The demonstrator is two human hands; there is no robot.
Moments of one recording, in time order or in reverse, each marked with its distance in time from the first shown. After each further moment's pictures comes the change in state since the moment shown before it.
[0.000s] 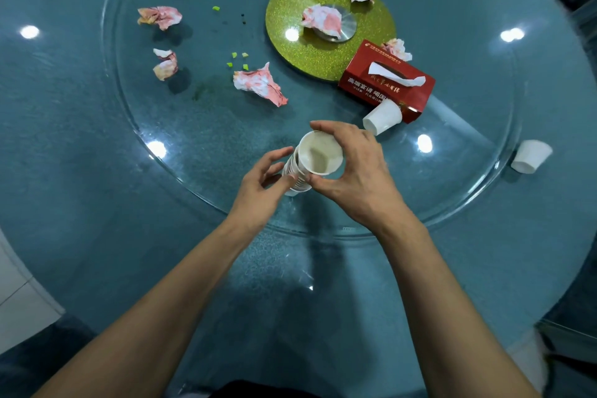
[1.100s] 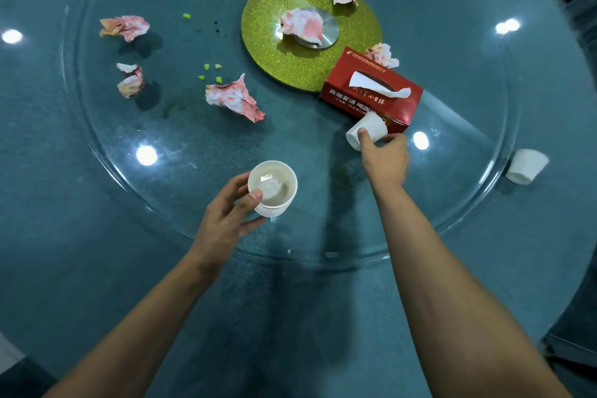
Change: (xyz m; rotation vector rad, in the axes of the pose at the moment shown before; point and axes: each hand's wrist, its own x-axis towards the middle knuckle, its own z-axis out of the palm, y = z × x) left_hand 0.011 0.006 0.003 -0.118 0.021 -0.080; right_hand 0.088 0.151 0.000 0.110 0.404 0.872
